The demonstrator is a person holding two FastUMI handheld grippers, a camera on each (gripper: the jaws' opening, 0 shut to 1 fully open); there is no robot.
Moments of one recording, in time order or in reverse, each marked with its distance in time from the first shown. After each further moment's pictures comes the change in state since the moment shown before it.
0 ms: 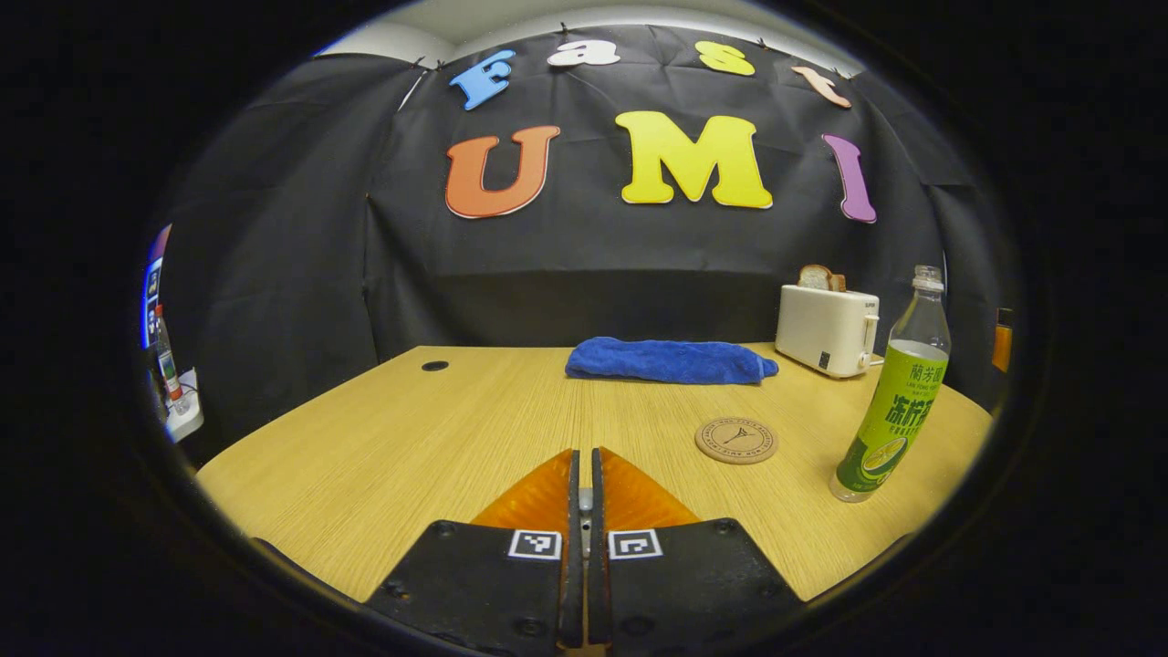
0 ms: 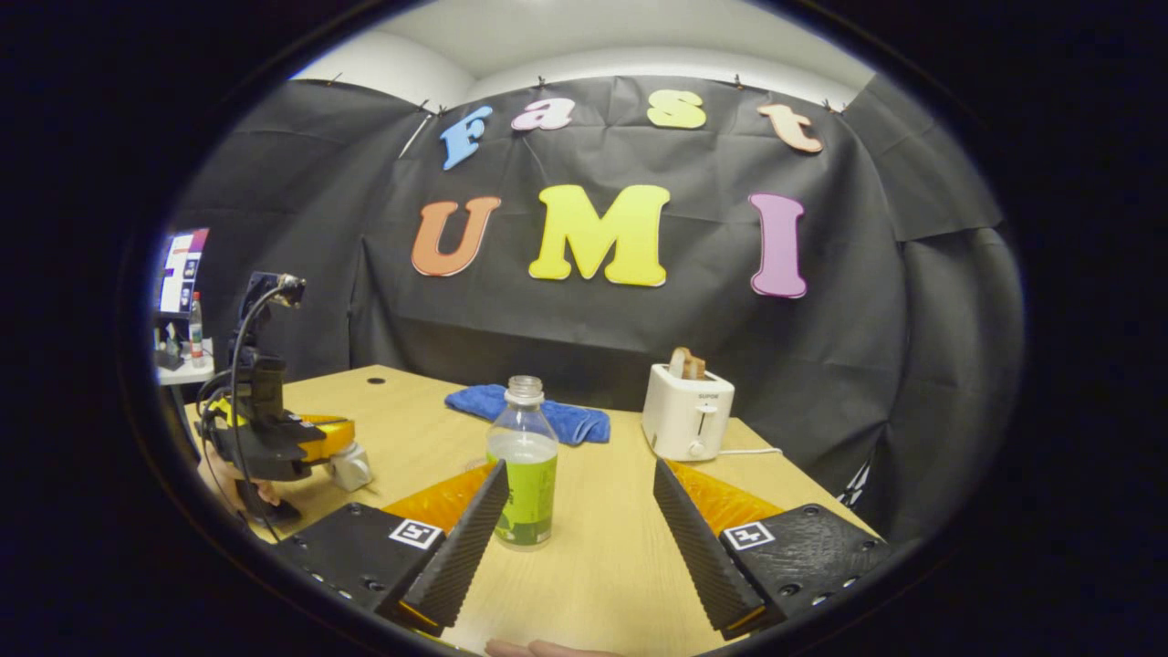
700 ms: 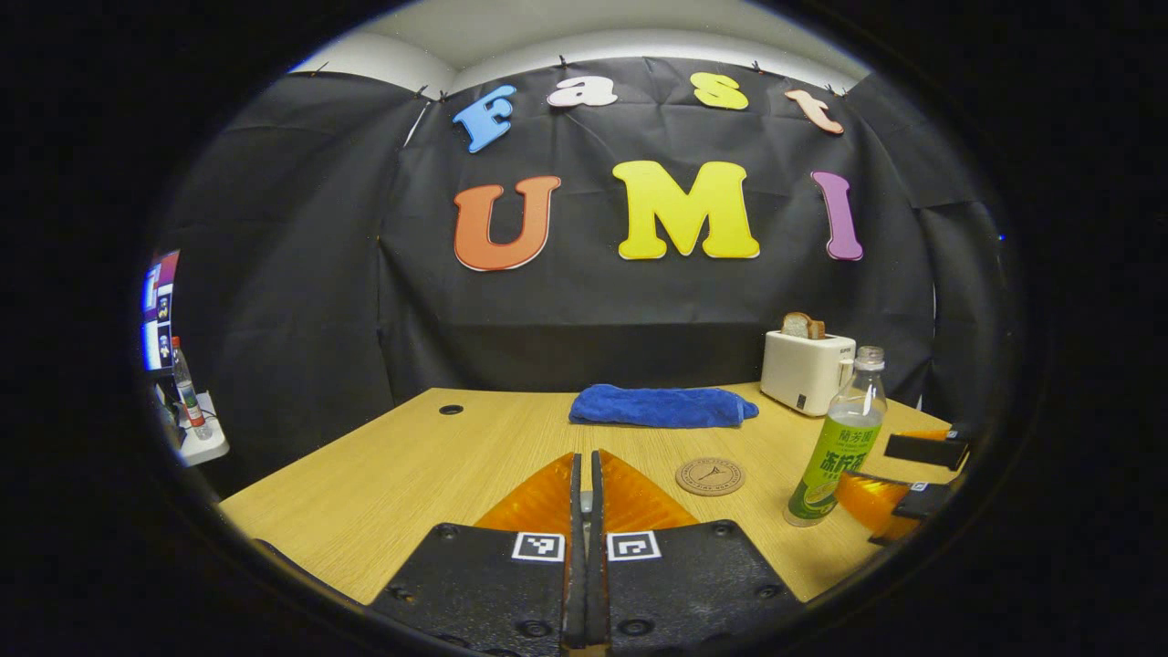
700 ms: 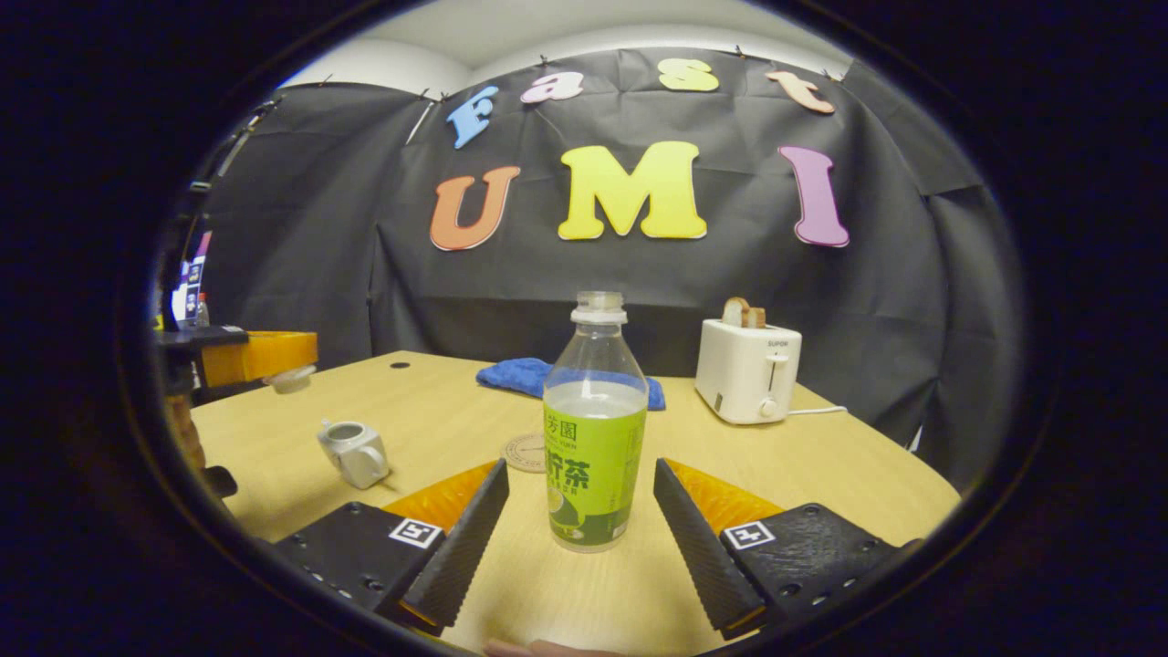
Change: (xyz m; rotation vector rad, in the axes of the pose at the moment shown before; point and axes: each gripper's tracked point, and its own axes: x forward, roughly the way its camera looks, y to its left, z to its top) left arm -0.071 0.002 0.067 0.015 -0.115 0.011; right arm 0.064 0.057 -0.058 0.075 0.067 0.072
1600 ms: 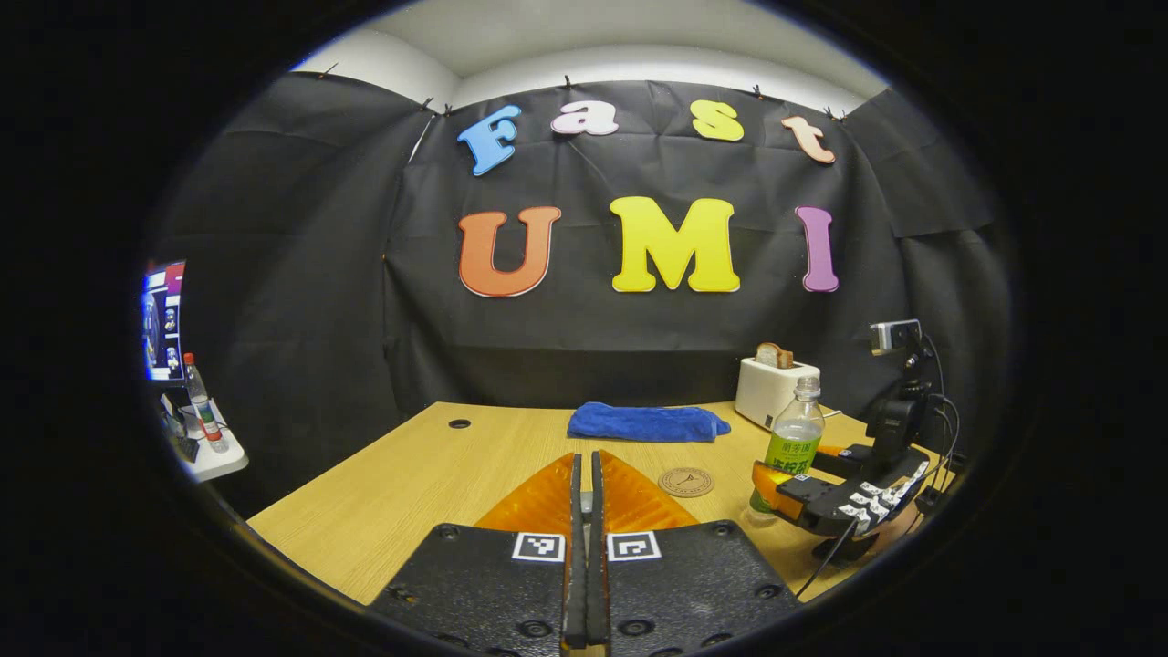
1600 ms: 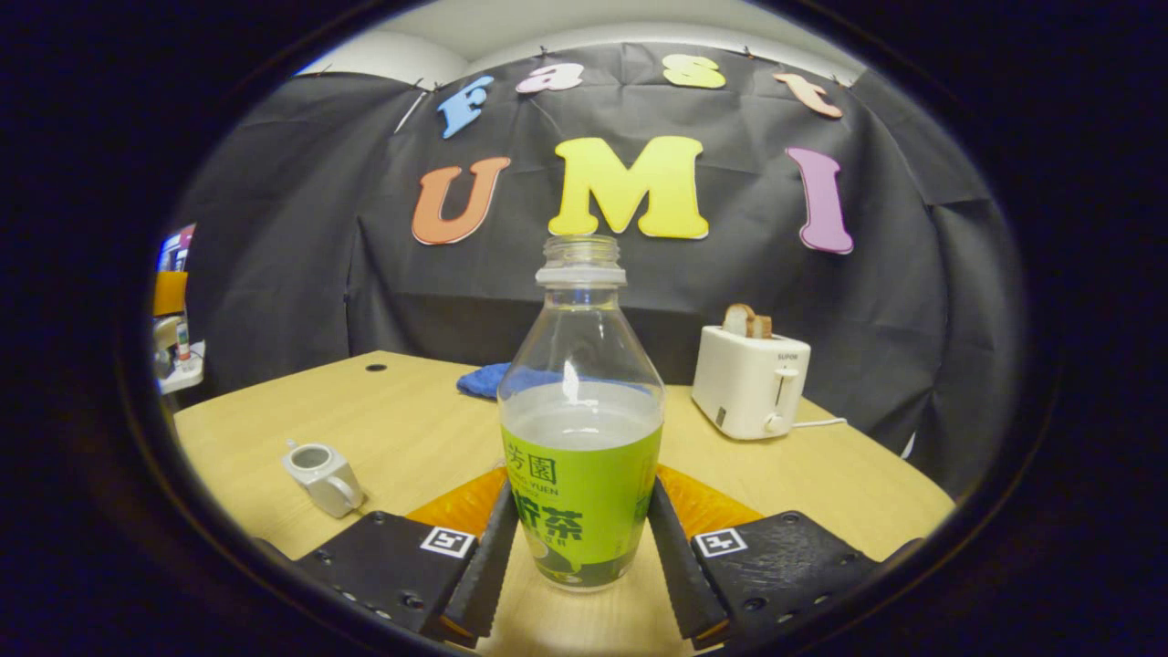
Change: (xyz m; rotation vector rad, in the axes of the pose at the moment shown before) left arm -0.067 0.018 0.045 -0.027 -0.030 -0.063; right arm 0.032 0.011 0.029 -0.060 -0.001 -0.054
